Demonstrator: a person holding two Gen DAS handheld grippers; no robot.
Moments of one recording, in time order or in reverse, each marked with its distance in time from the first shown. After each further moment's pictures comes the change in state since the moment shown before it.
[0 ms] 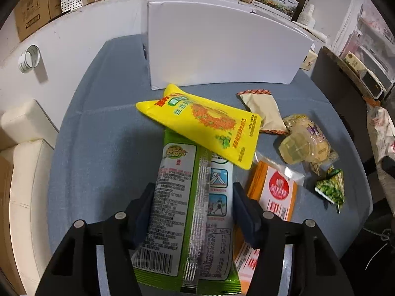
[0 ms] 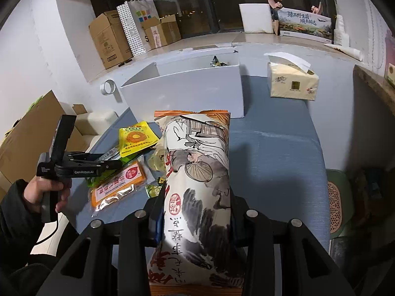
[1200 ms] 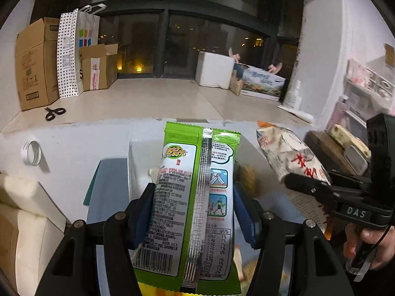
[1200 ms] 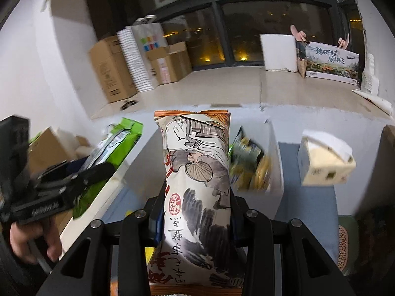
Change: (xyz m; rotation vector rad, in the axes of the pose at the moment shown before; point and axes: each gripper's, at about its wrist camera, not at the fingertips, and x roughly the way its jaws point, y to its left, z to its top) left arm -0.092 -0.026 0.183 0.004 -0.406 -0.030; right arm 0.073 0.021 0.210 0.014 -0.101 -0.003
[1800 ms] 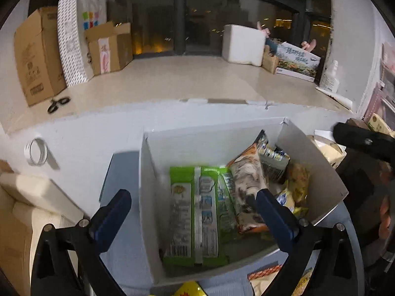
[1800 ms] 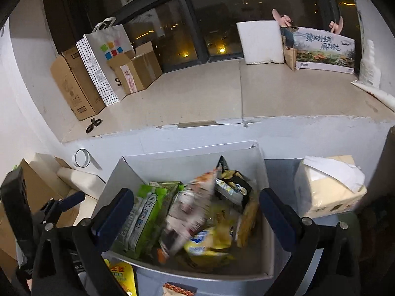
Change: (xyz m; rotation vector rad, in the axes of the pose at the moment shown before) left arm 0.093 0.021 0.011 0.001 0.121 0.158; right arm 0.056 -0.042 0.053 0.092 0.015 -0.051
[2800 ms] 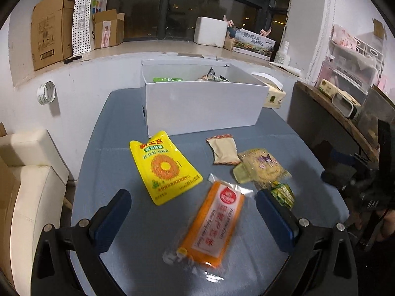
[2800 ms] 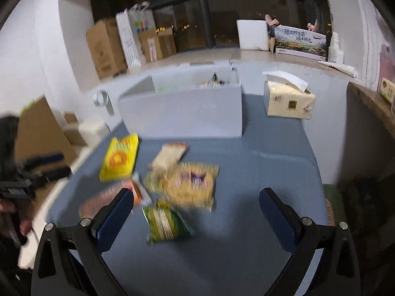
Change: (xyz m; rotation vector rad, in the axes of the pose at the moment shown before) left arm -0.160 -0.002 -0.220 0.027 0.006 -0.165; right arm -0.136 0.014 -0.256 -0.176 0.006 -0.046
